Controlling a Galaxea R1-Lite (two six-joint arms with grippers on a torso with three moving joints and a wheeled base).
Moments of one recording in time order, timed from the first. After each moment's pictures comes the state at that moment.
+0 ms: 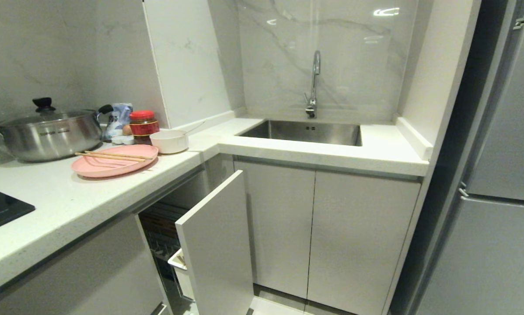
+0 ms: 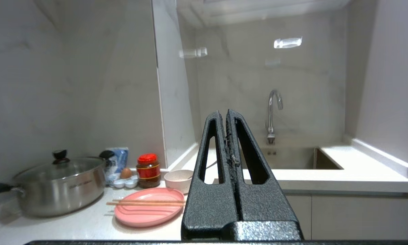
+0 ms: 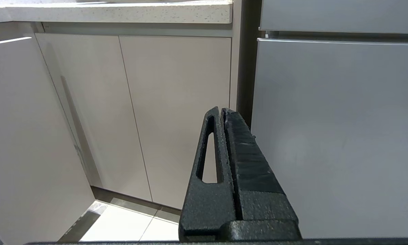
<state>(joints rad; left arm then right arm) -0.03 0.70 -1.34 0.23 -0.09 0.08 0.00 0.00 0.00 -0.08 0.00 0.02</state>
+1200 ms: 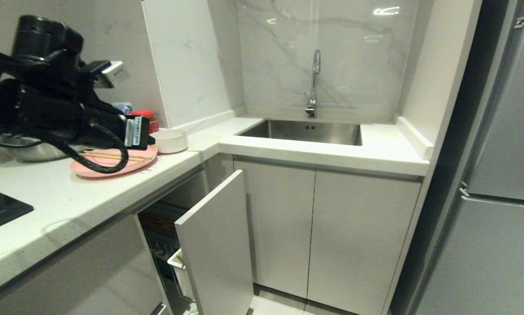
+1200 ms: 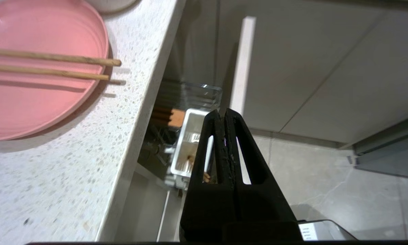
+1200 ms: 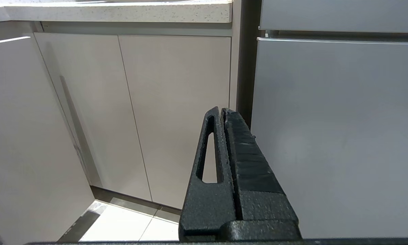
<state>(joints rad) -0.22 1.63 -1.54 0.49 0.09 0.01 0.00 0.00 0.00 -0.08 0.00 0.02</state>
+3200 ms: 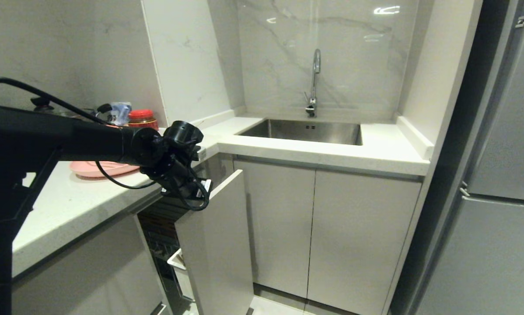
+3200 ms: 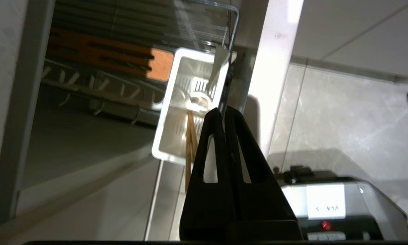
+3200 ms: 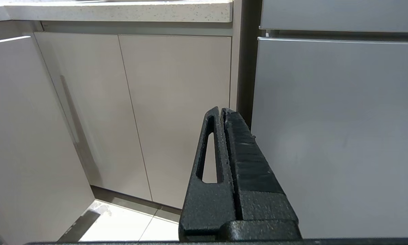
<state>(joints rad) -0.27 2.11 -1.62 0.51 0.16 -0.03 0.00 0.00 0.00 -0.08 0.00 0.02</state>
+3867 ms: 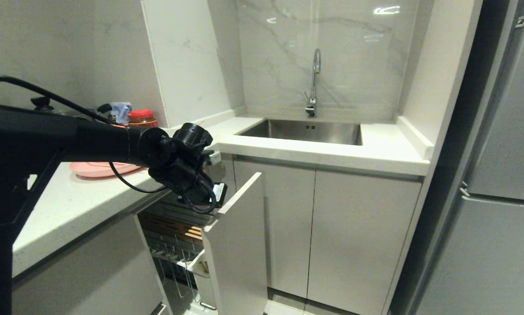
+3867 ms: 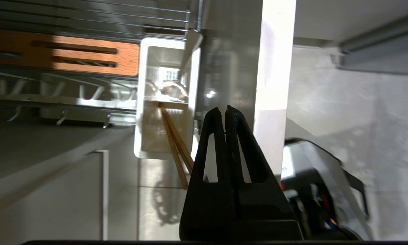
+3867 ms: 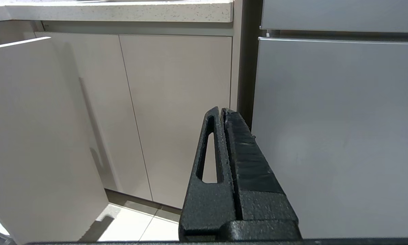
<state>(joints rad) -0.32 2.10 -1.62 0.55 -0.06 -0.06 0.00 0.00 0.00 -0.08 0.00 0.02</state>
